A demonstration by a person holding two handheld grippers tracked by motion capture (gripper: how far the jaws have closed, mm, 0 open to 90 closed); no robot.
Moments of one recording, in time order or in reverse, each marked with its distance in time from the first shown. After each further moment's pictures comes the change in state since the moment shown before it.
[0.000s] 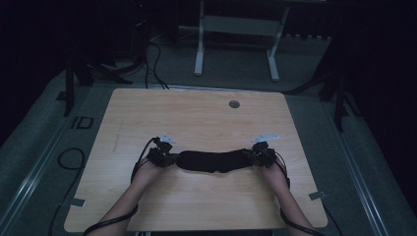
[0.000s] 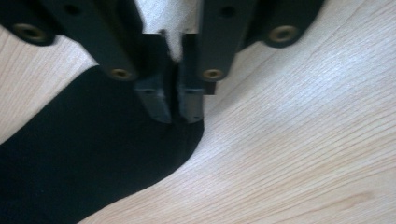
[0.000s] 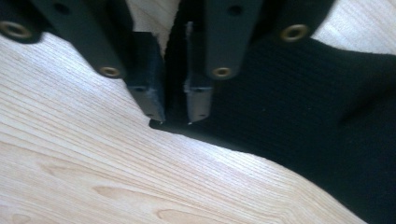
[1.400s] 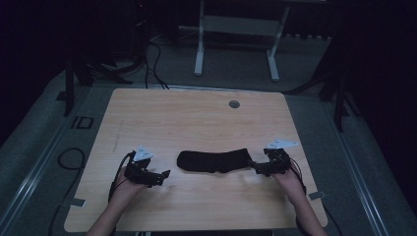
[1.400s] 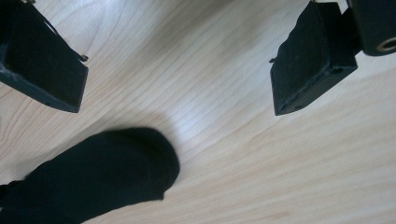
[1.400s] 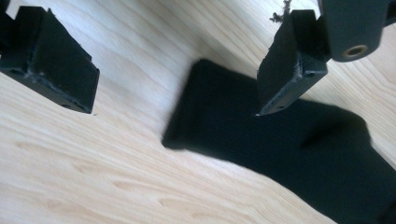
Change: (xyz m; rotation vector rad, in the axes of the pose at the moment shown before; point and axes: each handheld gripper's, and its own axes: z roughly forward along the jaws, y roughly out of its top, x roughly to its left) left arm 0.000 -0.065 -0.054 -0.171 0.075 -0.033; right arm -0.013 -0.025 -0.043 -0.101 0.060 -0.032
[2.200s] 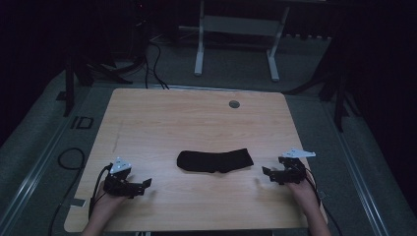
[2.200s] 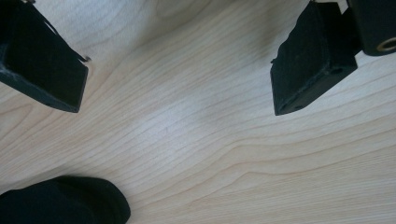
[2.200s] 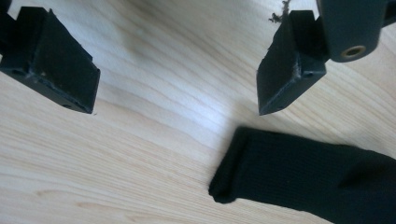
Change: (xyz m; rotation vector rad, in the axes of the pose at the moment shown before) left arm 0.023 -0.048 -0.036 -0.013 0.062 -0.094; right arm -0.022 -0.041 -0.028 -0.005 -0.056 0.081
